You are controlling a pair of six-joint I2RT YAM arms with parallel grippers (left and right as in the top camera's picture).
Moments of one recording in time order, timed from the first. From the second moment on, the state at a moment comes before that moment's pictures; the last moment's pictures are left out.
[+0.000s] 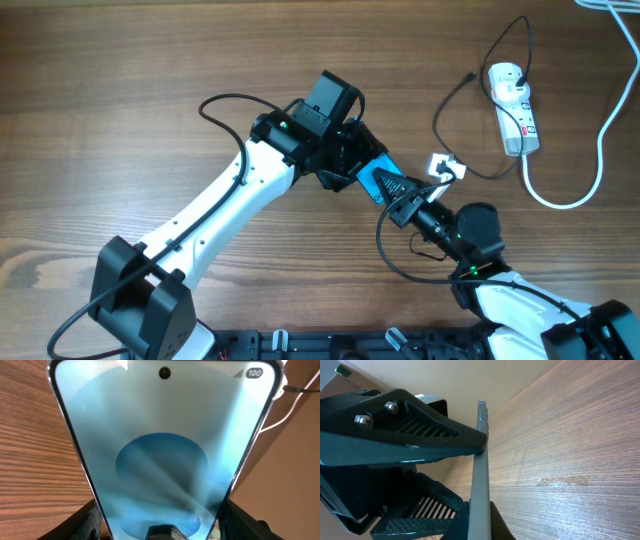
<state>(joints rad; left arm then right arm) -0.64 1.69 1.39 -0.76 0.38 -1.27 0.39 1.29 0.12 1.12 -0.39 0.92</state>
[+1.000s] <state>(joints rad) -0.24 1.63 1.40 -0.96 0.39 -0.85 0.40 1.30 0.12 0.96 -0.46 1.84</state>
